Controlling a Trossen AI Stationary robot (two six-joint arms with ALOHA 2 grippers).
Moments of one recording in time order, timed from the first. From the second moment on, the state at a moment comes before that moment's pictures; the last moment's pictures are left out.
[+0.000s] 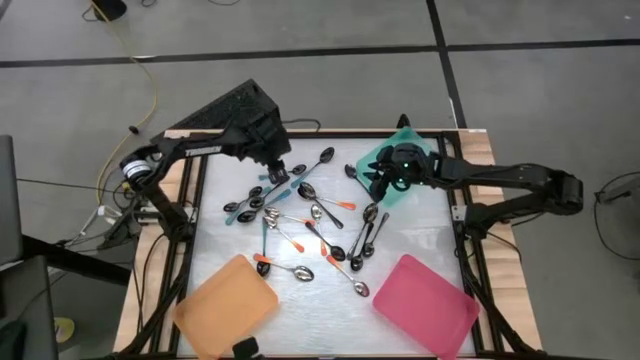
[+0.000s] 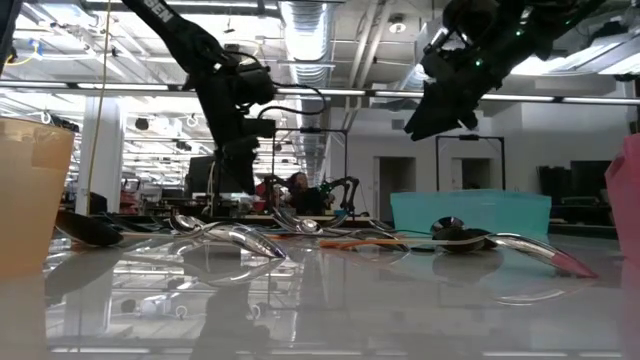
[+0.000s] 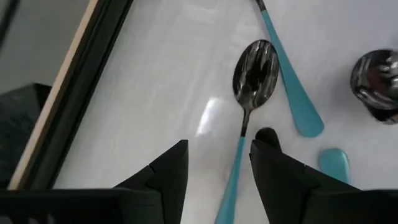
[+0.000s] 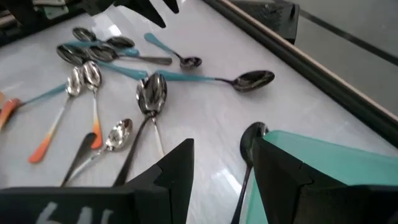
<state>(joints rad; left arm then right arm) 0.63 1.66 1.09 -0.52 -0.05 0.25 -0.34 1.18 0.74 -0.17 0.12 0.23</state>
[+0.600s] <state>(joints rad) 0.57 1.71 1.09 -0.51 -0.04 0.29 -0.34 1.27 0.74 -0.07 0.12 0.23</state>
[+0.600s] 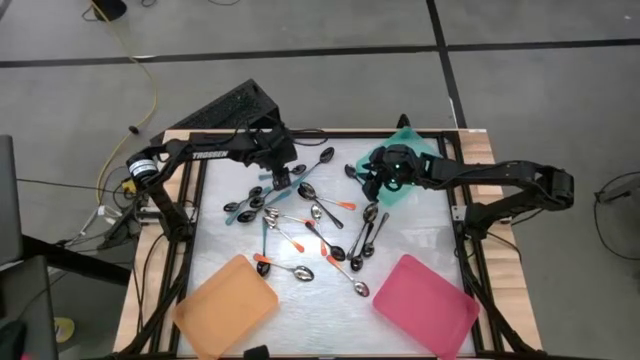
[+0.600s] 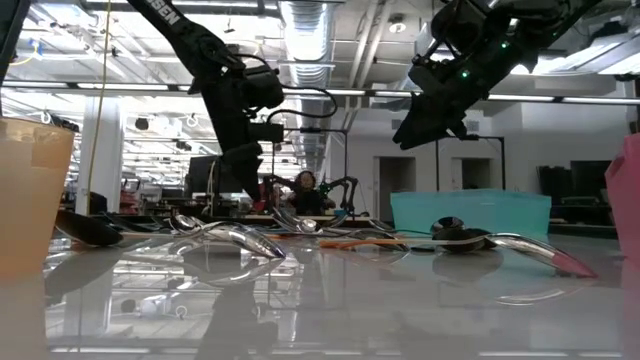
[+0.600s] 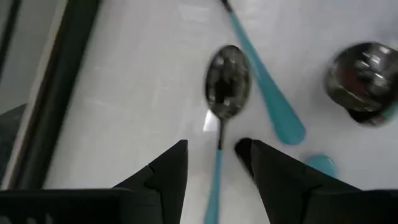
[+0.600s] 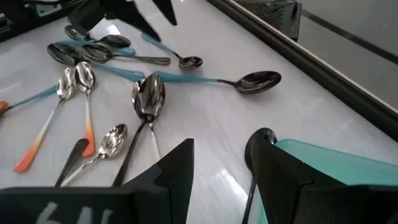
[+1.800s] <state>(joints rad) 0.57 1.88 1.25 -0.57 -0.05 0.18 -0.34 1.26 0.74 -0.05 0.12 0.20</state>
